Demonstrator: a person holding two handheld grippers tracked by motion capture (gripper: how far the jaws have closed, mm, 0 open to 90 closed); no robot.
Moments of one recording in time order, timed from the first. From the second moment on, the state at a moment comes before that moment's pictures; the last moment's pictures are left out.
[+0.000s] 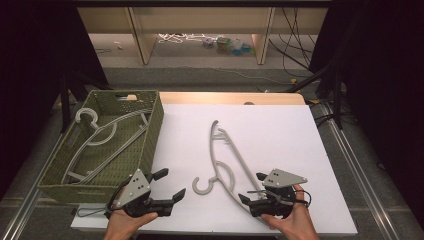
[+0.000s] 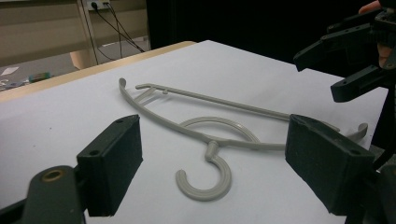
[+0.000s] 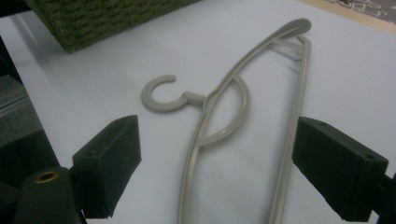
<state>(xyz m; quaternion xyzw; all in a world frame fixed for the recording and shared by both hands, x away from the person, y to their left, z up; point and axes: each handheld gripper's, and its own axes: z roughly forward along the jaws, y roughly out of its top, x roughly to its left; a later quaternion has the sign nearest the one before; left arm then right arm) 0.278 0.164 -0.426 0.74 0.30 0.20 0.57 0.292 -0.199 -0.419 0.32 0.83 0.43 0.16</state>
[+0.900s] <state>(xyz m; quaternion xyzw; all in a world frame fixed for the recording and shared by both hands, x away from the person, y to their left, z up) 0.278 0.165 -0.426 0.74 0.30 0.20 0.57 0.320 -0.164 -0.437 0.29 0.91 0.28 0.09</state>
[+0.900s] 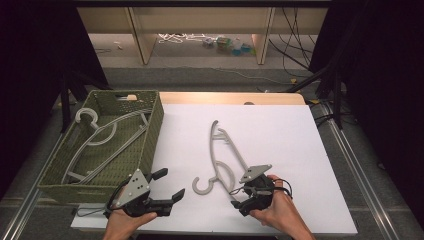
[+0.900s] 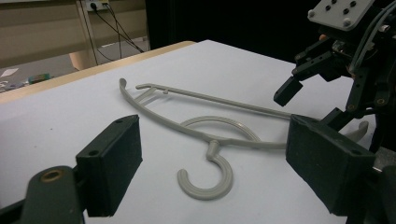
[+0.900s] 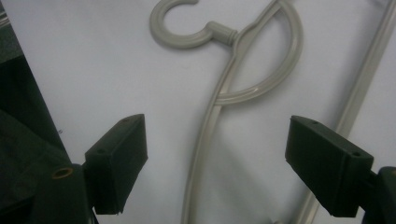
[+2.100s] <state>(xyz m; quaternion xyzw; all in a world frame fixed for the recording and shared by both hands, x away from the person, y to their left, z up) 0.278 0.161 -0.430 0.75 0.29 0.19 0.56 0.352 -0.134 -0.459 0.28 0.95 0.14 0.02</state>
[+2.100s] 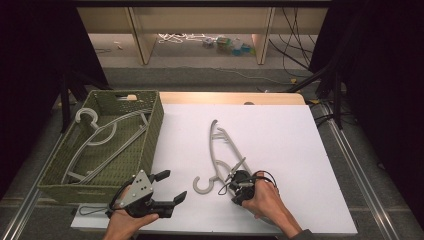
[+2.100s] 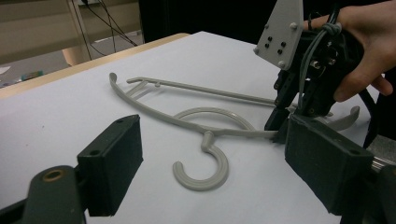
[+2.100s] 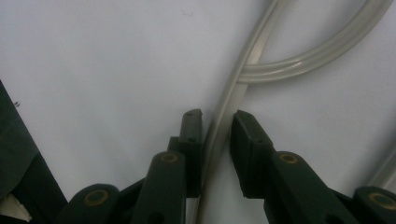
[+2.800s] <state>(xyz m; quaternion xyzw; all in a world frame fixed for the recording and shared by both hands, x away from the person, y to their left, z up) 0.293 0.149 -0.437 0.79 0.27 0.22 0.50 0.352 -0.158 -0.437 0.19 0.97 0.16 0.01</state>
